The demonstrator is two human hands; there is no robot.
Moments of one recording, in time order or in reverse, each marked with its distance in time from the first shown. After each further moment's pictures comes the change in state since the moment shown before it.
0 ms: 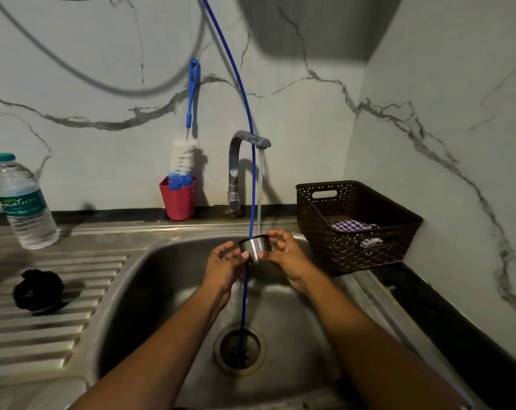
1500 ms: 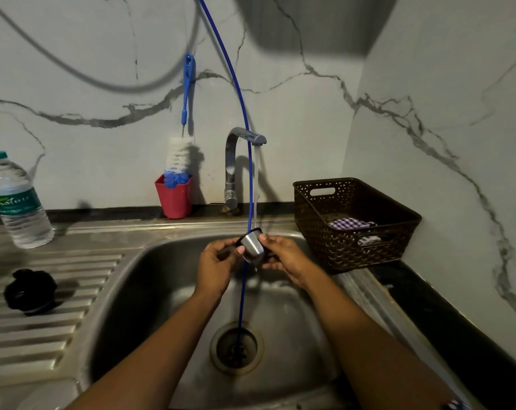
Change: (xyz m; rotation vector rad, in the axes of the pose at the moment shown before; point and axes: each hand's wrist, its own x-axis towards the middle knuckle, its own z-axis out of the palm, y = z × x) left_hand -0.001 -0.003 -0.003 0.339 -0.014 0.350; right_hand 0.003 -0.004 -0.005 -0.064 -0.043 0.121
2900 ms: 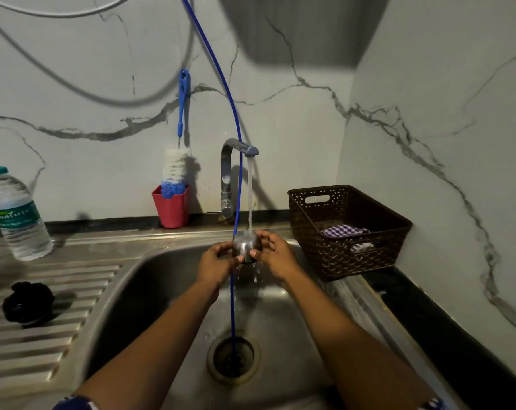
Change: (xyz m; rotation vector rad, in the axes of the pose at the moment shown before) left_hand 0.023 0.006 0.007 0.020 -0.055 -0.223; right_hand 0.011 -0.004 0.008 -0.055 0.111 -0.158
